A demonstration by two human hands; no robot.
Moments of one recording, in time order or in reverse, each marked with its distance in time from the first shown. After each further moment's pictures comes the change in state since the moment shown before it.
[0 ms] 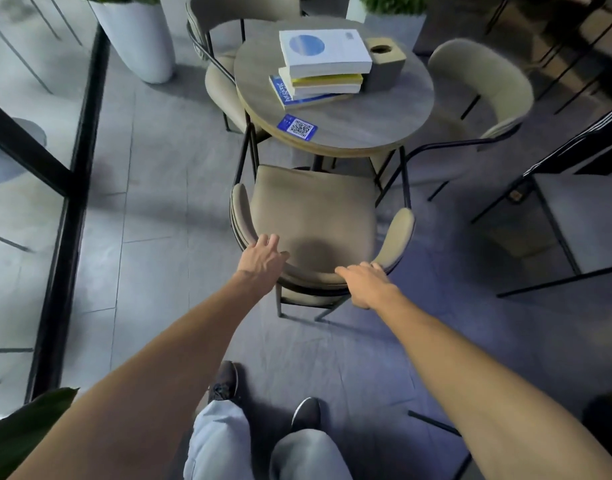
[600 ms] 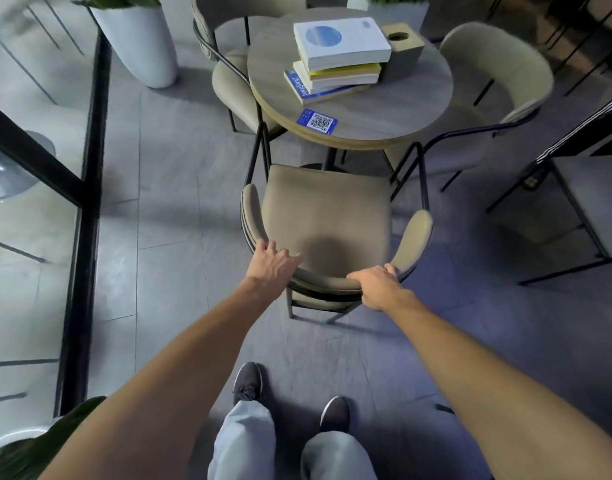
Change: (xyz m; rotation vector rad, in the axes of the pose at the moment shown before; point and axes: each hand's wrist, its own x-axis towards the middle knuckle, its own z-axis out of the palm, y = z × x) left_hand -0.017 -0.037 0.023 0.118 0.017 0.051; right_hand 0.014 -0.044 0.017 0.211 0.030 0.078
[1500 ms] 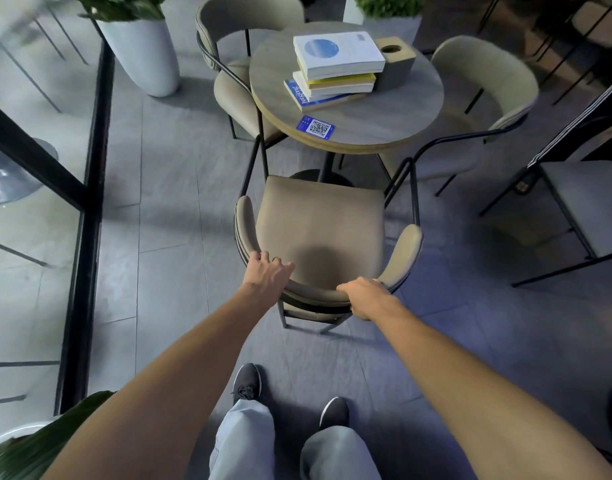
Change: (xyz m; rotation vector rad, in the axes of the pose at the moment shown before) left_hand -0.029 0.002 0.001 0.006 -0.103 -0.052; right_hand -0.033 -0.033 -0.004 -0.068 -0.087 -0.056
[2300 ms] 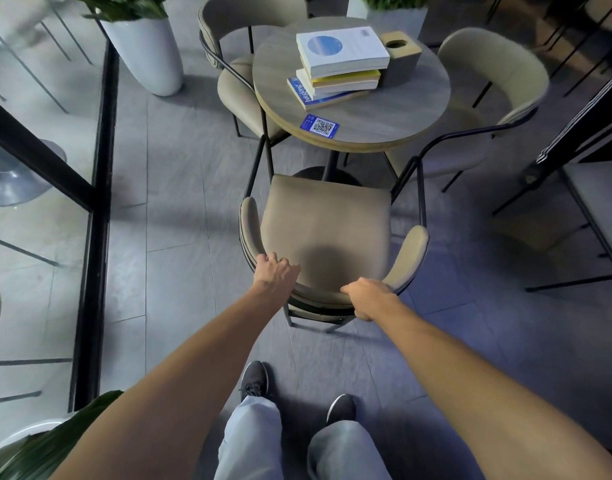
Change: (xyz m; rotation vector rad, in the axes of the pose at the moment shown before) left_hand 0.008 0.005 -0.007 0.022 -0.094 -0.008; right_hand -0.003 -0.010 -0.016 -0.038 -0.118 0.041
